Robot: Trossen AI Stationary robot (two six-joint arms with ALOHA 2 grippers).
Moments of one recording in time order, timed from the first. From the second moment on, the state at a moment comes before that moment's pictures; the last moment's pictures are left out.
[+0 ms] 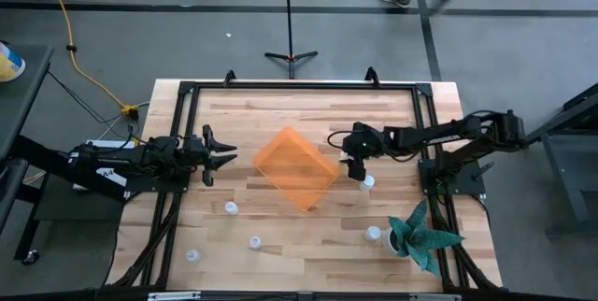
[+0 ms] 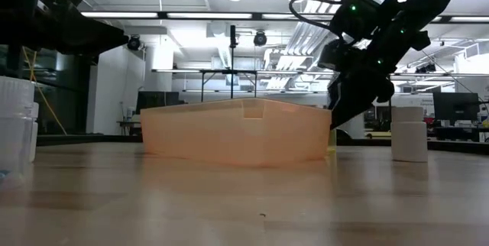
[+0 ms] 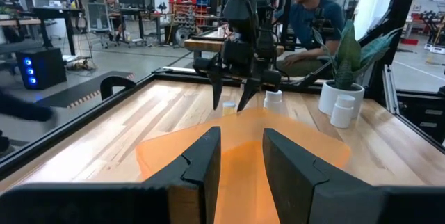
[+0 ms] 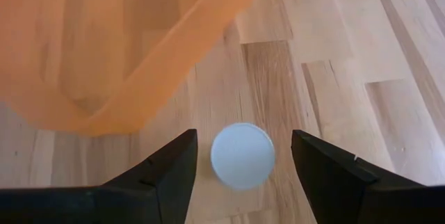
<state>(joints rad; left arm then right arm) -0.05 0.02 0.02 0.01 -0.20 -0.03 -0.19 1.41 0.57 -0.01 0.02 -0.05</state>
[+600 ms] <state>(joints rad) -0.05 0.02 0.02 0.01 -0.20 -0.03 -0.19 1.41 0.57 -0.03 0.02 -0.06</state>
